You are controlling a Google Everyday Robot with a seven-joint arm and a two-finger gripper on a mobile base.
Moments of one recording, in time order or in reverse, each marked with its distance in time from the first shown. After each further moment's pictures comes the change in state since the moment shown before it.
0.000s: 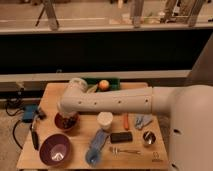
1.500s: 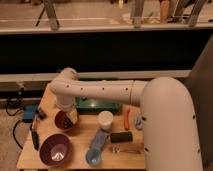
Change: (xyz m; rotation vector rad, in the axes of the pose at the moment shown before) arm 0.012 0.013 0.030 -0.246 -0.060 0.068
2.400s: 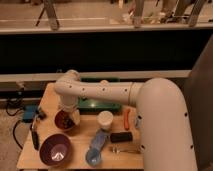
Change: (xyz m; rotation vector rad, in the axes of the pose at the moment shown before) arm 0.014 0.011 0.021 -0.041 -0.022 0.038
